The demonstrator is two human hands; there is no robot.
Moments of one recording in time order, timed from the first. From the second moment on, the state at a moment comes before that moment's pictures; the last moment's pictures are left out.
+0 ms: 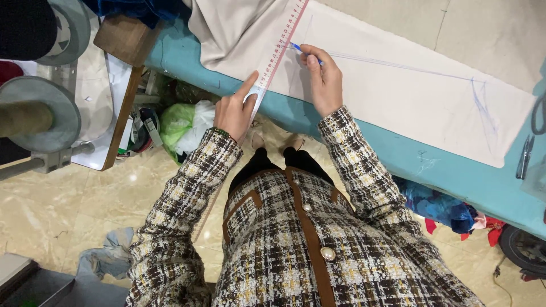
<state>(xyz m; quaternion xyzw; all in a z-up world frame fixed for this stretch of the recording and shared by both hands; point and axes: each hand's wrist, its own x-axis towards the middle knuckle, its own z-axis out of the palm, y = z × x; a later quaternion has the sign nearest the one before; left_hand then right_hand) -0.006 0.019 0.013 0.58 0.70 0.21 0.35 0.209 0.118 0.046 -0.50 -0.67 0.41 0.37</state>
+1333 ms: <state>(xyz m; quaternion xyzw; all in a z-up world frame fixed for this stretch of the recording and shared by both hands) -0.029 0.061 0.115 0.40 0.53 0.72 0.21 0.252 -0.011 0.055 -0.44 -0.73 0.45 0.26</state>
